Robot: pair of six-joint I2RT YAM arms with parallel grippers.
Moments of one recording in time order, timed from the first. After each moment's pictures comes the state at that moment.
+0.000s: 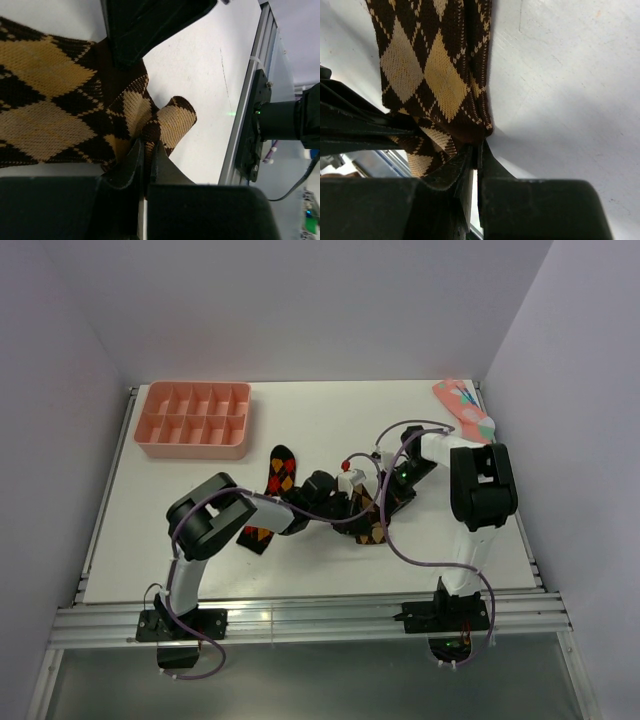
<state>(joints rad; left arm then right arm) -0.91 2.04 0.99 0.57 0.54 -0.58 0.10 1.95 1.21 -0.94 -0.58 -0.43</state>
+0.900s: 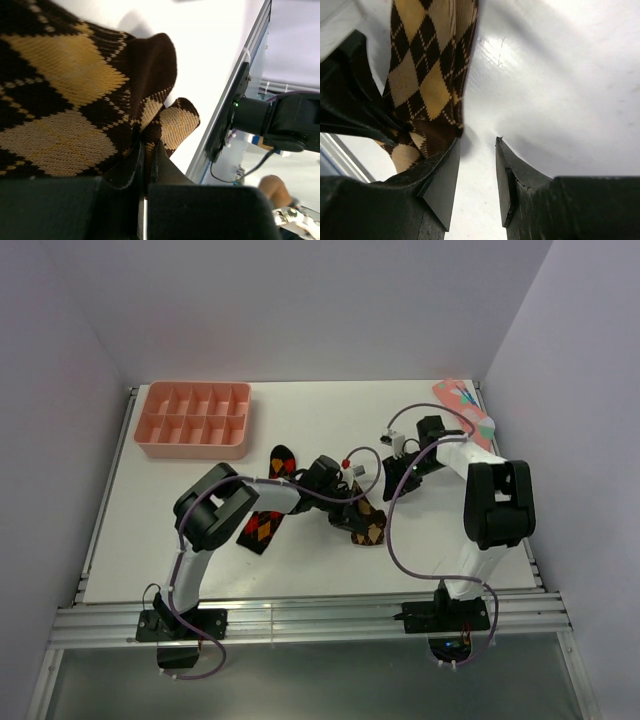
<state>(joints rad) -0.84 2.13 1.21 0.17 0.71 -0.72 0.05 1.79 1.13 -0.75 -0.62 -0.48</state>
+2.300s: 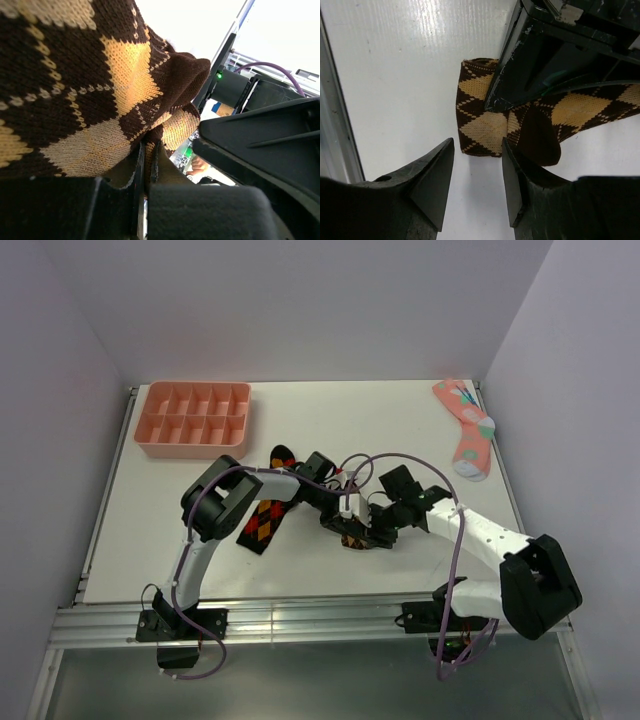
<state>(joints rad) -0.76 2.22 1.32 -0.10 0.96 -0.75 0.49 1.24 0.68 -0.60 -0.53 -0.88</state>
